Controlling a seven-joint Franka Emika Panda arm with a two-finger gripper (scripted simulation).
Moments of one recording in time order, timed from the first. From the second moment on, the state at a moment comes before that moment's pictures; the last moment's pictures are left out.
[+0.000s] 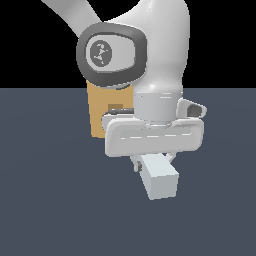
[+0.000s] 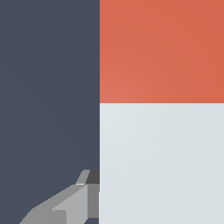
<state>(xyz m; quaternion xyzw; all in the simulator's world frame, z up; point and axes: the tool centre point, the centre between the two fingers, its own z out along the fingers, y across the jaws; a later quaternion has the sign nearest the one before) 0.053 -0.055 0.030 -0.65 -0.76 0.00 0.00</state>
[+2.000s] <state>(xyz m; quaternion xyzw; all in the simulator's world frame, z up) -0.089 -0.011 0.105 -0.79 -0.62 0.00 0.00</state>
